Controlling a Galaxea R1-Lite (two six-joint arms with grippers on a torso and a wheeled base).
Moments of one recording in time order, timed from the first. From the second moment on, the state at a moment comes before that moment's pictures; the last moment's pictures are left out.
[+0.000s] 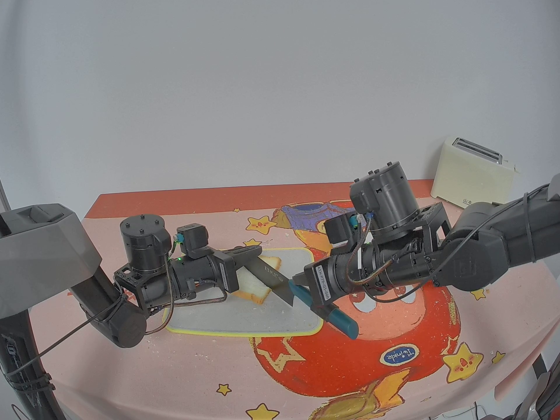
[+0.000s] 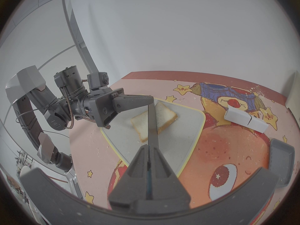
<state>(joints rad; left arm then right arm) -0.39 2.10 -0.66 -1.28 -0.48 -0.28 0.75 1.94 -1.20 -0.02 0.13 0.21</state>
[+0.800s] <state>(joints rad) -0.39 2.10 -0.66 -1.28 -0.48 -0.28 0.76 1.89 -1.18 -0.01 0.02 0.13</state>
